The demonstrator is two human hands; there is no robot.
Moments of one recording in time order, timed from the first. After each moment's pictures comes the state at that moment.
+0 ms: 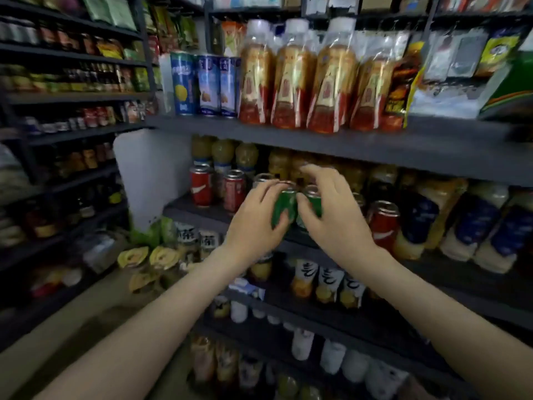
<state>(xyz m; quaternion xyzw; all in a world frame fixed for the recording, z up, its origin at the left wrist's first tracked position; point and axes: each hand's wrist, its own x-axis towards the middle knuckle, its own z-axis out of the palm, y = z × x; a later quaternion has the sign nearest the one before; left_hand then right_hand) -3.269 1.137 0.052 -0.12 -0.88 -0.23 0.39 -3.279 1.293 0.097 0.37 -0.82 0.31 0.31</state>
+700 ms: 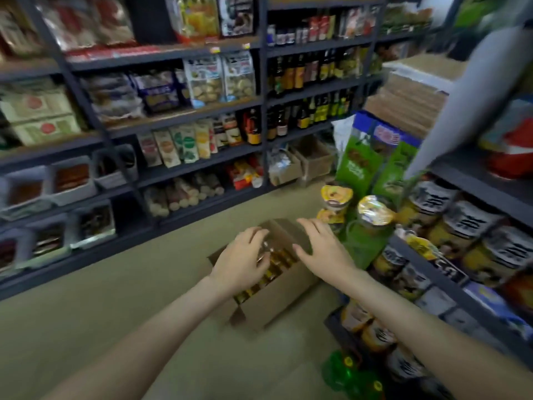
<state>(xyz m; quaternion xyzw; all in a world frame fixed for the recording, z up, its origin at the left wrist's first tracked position) -2.999 0.777 -0.142 0.31 -0.93 -0.16 0.12 -3.171 0.872 -0.132 0.58 -0.79 0.21 -0.09</state>
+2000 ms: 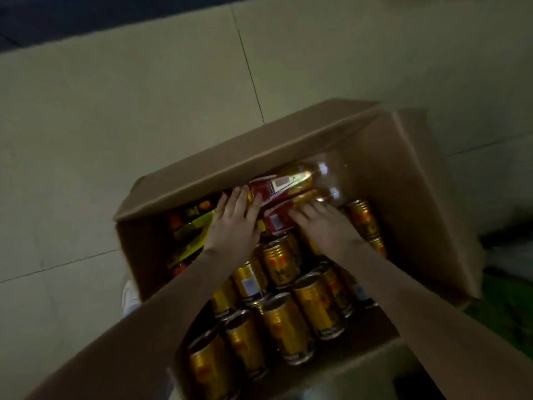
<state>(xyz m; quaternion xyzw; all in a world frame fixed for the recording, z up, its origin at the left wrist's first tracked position) -3.169 0.309 -0.917 0.45 -0.85 -0.18 -0.21 -3.364 0.356 -0.907 0.73 -0.59 -0.22 -0.26</state>
